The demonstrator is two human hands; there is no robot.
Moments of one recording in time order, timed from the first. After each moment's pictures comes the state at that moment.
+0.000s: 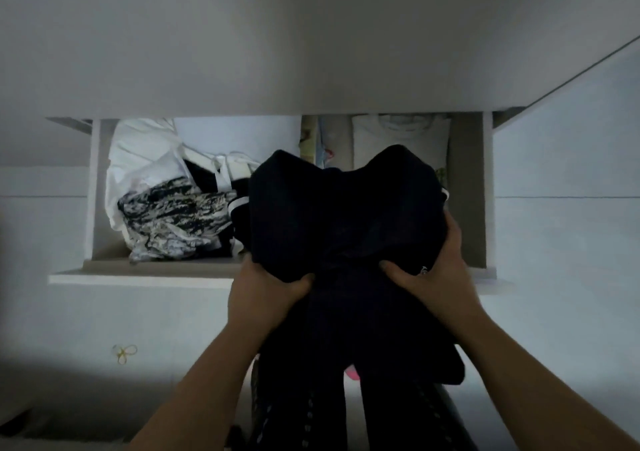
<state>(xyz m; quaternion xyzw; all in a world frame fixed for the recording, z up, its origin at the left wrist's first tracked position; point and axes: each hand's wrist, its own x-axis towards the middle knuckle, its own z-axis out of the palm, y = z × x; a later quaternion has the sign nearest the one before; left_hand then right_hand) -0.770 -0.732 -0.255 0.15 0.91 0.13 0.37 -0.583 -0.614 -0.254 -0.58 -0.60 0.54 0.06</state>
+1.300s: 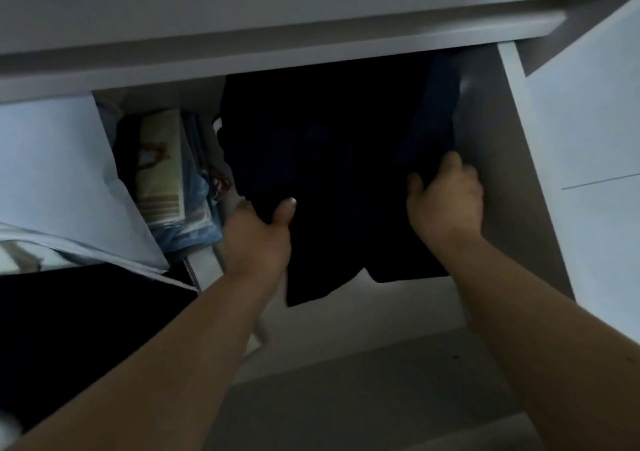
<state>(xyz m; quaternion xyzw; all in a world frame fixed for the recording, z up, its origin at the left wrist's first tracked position) -0.760 -0.532 -0.542 0.17 0.85 0.34 0.38 -0.597 -0.445 -0.507 -0.75 -0.61 0.24 0.05</state>
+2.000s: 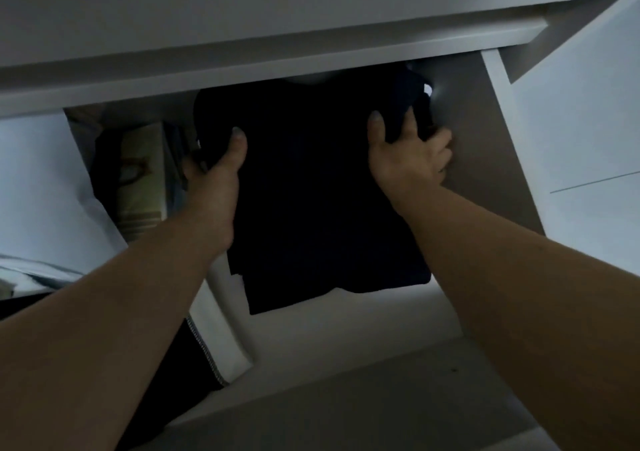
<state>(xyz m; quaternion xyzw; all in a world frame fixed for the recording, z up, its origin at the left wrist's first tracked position) -0.802 -0.478 -0.545 0.02 0.72 0.49 0.48 -0.631 -0.391 -0.534 -0.77 -0.56 0.30 0.06</state>
